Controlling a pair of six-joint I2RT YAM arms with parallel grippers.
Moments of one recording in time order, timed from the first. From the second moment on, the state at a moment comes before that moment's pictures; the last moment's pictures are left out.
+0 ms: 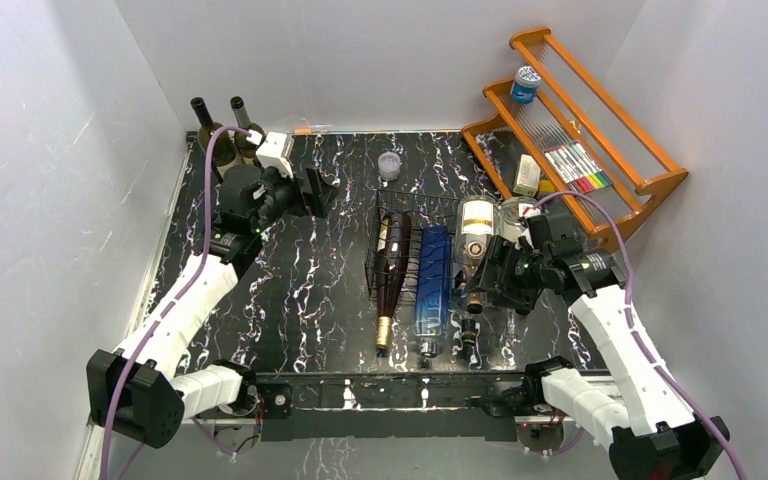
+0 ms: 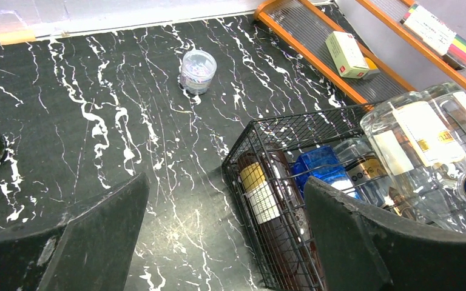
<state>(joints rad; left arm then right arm) -0.33 1.15 0.97 -0.05 0.23 -0.23 0.30 0.90 0.95 -1.09 -0.33 0.61</state>
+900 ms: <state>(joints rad) -0.34 1.20 0.97 -0.08 0.22 -0.20 0.55 0.98 0.85 -0.88 -0.04 0.79</state>
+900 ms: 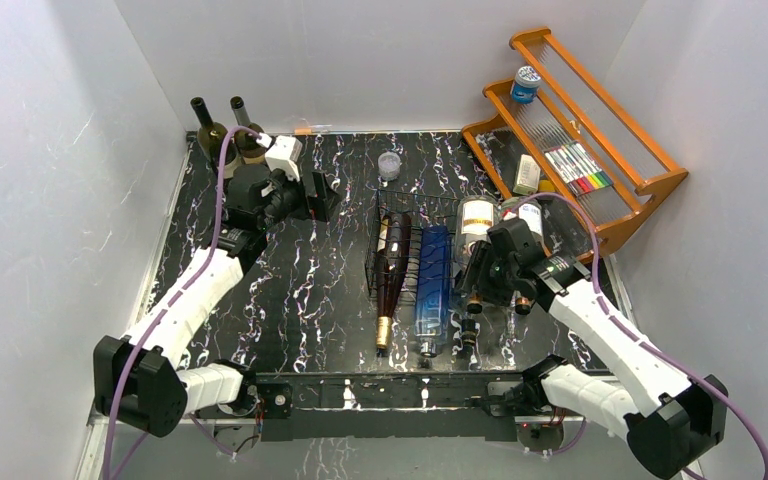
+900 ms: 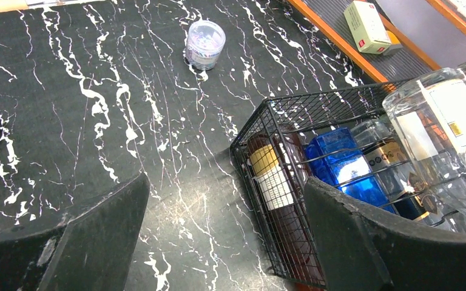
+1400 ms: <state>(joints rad) -0.34 1.21 0.97 -0.09 0.22 -0.20 0.55 0.85 0.76 -0.78 -0.02 0.88</state>
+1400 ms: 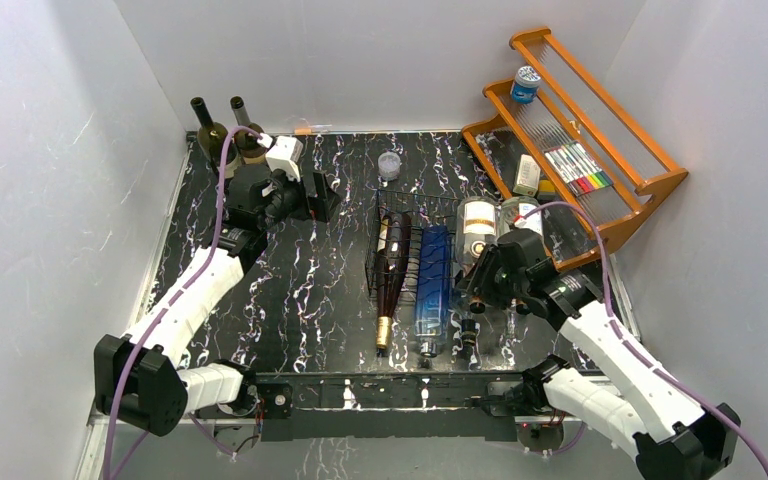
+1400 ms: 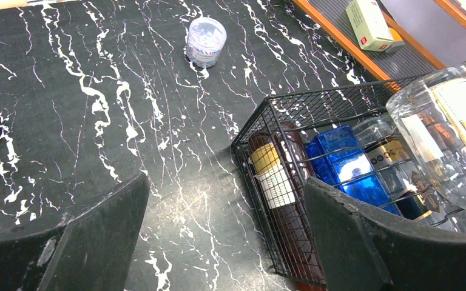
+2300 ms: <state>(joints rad) -0.34 1.15 0.96 -0.06 0.19 -0.17 0.56 0.63 0.74 -0.83 -0.06 0.79</state>
